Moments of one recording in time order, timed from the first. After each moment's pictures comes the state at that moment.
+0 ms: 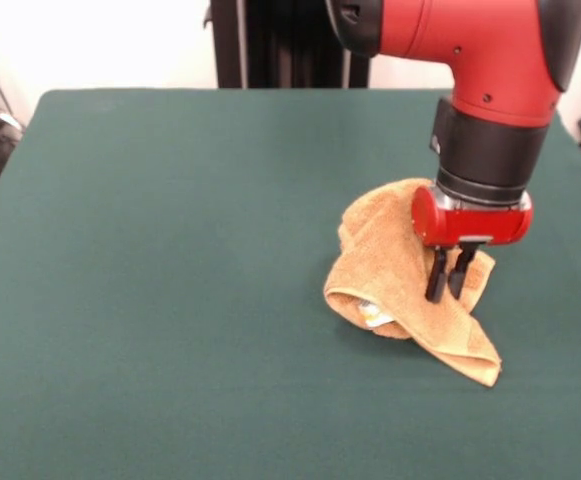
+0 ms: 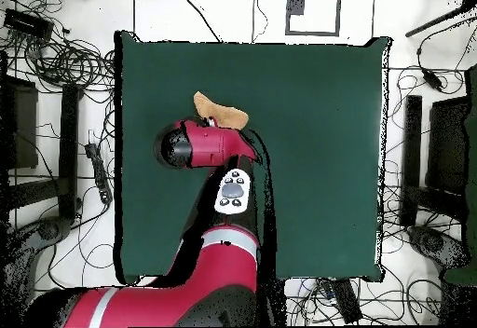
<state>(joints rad) 0.13 -0.28 -0.16 1.33 0.06 0.29 1.57</state>
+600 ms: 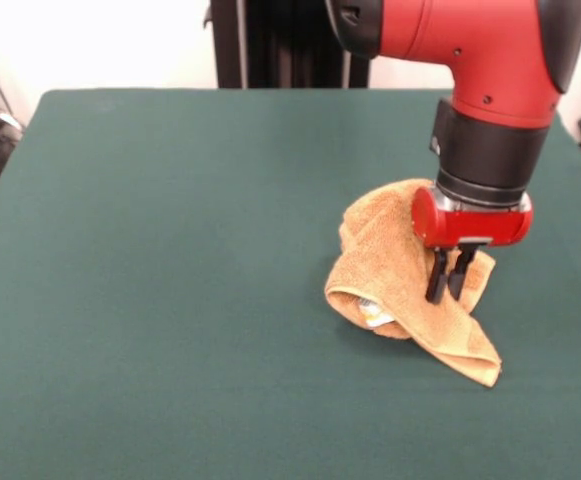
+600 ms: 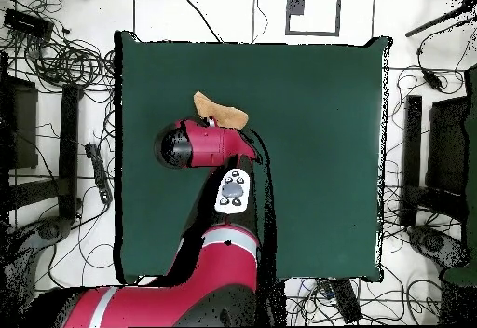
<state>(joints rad) 0.13 -0.28 -0.16 1.33 0.06 0.29 1.57</state>
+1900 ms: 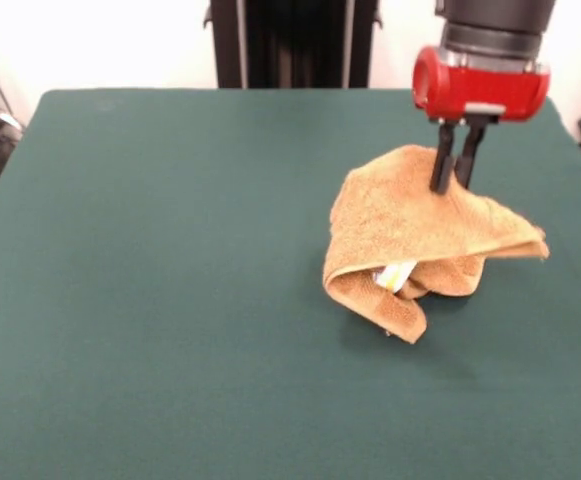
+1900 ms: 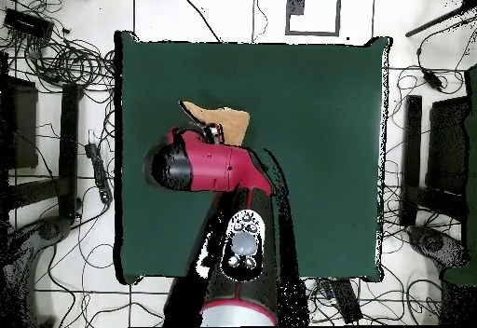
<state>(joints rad) 0.12 -0.59 -0.17 1.57 0.06 0.29 1.57</state>
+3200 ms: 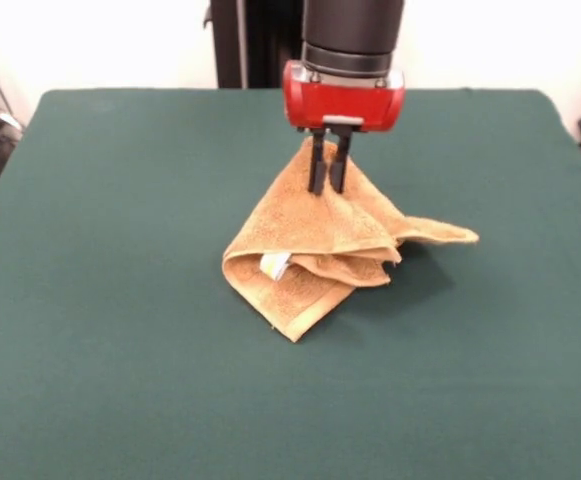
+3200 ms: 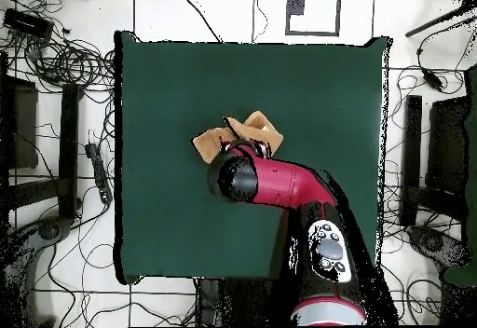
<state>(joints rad) -0.14 -0.61 -0.04 1.70 -0.05 0.25 1.57</state>
